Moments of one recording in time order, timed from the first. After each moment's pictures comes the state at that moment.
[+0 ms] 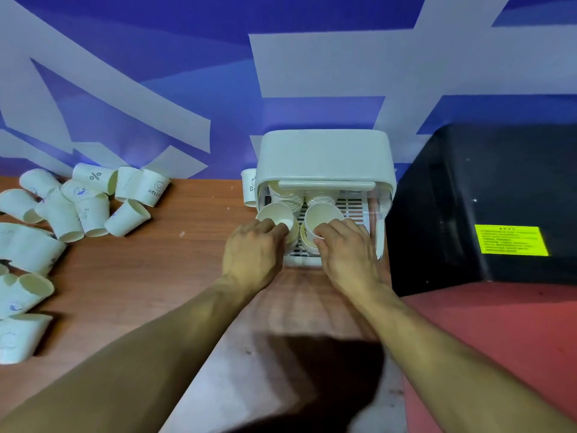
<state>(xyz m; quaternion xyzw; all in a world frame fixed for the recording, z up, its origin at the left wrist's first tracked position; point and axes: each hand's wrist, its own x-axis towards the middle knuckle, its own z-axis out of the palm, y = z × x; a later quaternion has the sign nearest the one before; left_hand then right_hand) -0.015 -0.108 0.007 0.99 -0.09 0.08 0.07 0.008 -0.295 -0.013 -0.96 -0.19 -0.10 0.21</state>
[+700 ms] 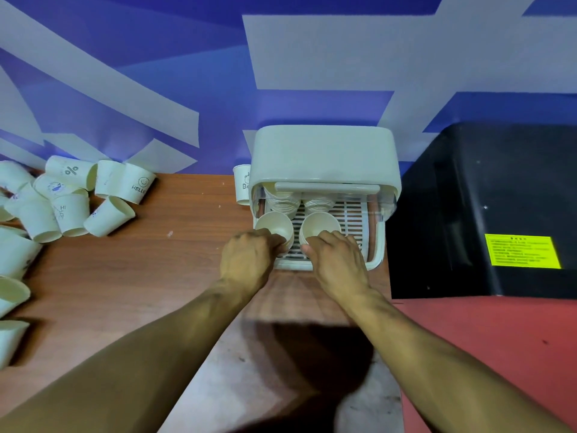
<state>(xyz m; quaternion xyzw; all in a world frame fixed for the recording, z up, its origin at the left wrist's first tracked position) 0.002 -0.101 -0.025 0.99 -0.05 -0.01 0.12 0.017 -0.279 -0.044 -0.97 -0.19 -0.02 0.15</state>
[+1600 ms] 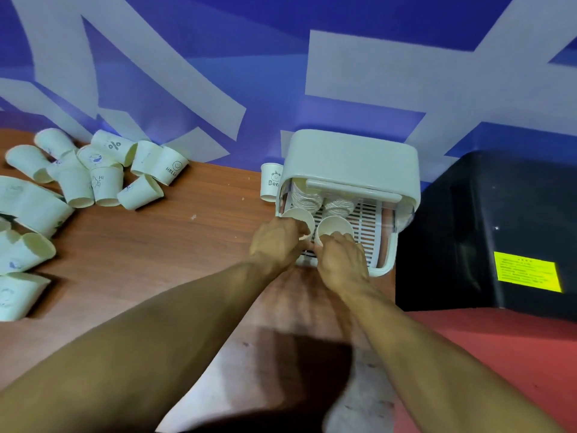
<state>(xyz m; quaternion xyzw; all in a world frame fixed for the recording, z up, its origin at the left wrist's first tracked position) 0.009 -0.108 -0.010 0.97 0.04 -0.10 0.21 0.014 -0.255 -0.024 -0.98 -0.13 0.13 0.10</state>
